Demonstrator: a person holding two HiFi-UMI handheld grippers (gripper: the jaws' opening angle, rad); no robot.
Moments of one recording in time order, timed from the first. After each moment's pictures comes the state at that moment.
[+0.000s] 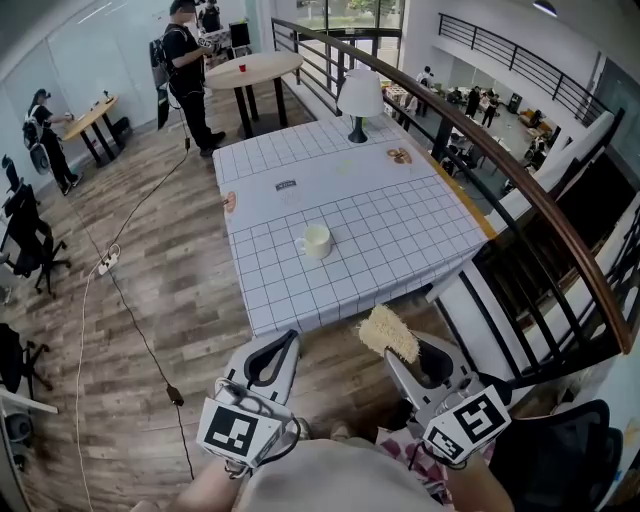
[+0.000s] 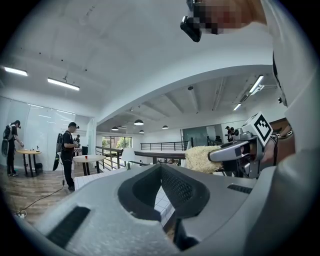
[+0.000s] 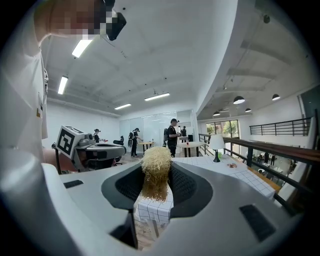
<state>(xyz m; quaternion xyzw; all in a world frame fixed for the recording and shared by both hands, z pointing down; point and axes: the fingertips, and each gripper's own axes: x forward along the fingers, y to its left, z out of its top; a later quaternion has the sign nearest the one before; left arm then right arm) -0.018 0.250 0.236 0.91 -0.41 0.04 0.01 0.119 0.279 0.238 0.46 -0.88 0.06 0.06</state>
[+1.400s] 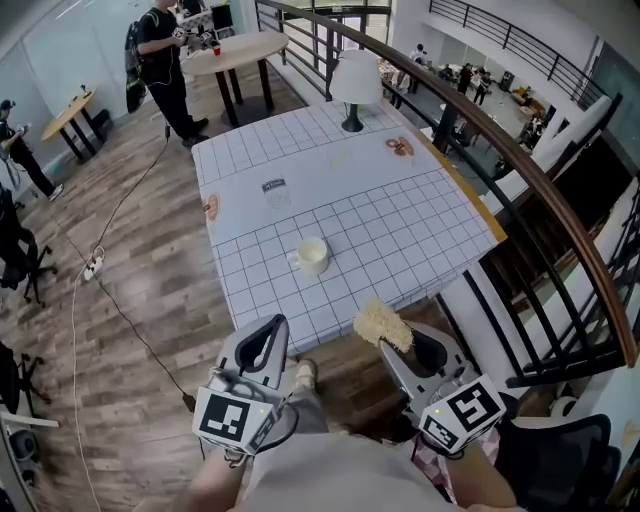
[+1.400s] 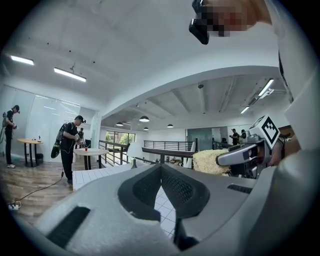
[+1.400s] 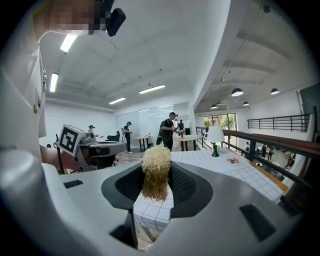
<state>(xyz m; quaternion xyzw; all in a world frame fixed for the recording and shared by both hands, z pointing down) -0.026 0.094 0.289 0.91 -0.42 0.02 0.02 0.121 0.140 0.295 0.47 -0.87 0.09 0.08</state>
